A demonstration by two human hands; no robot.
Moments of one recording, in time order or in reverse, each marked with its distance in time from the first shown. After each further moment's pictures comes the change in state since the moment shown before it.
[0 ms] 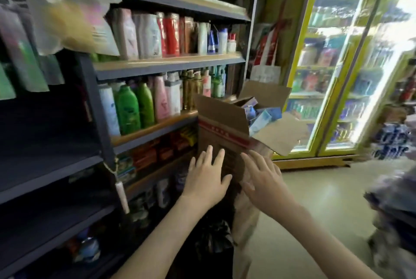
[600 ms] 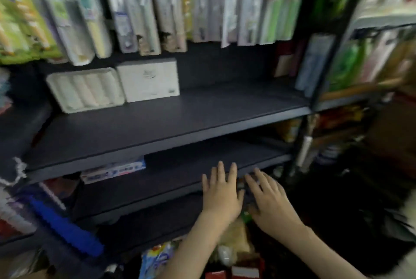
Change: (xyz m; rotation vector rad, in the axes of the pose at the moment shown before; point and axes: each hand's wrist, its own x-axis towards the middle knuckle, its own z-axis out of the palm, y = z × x) left_hand -0.359 -0.408 -0.040 -0.058 -0.144 -0.589; right_hand -0.086 -0.533 0.120 0.082 -0.356 -0.425
